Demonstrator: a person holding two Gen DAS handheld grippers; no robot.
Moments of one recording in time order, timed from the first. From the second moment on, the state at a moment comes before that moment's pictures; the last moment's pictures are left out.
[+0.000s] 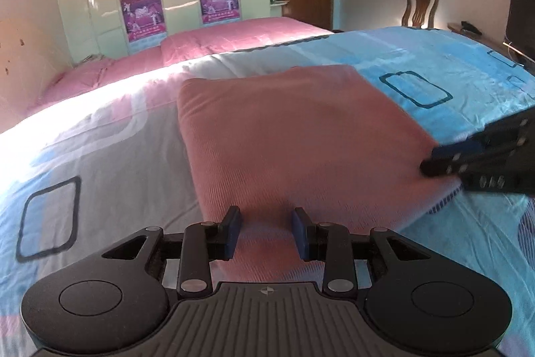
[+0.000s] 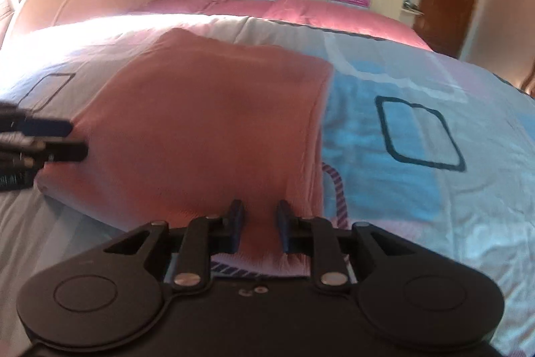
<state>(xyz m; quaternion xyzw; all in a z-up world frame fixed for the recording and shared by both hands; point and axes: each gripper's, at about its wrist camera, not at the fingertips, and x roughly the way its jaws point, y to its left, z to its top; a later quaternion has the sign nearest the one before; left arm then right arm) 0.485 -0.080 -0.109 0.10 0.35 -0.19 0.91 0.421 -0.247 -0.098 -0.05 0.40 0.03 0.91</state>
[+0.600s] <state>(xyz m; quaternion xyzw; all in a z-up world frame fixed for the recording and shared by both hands) 0.474 -0.028 -0.100 0.02 0.36 -0.15 0.92 0.381 -0.286 -0.075 0.07 0.38 0.00 0.92</state>
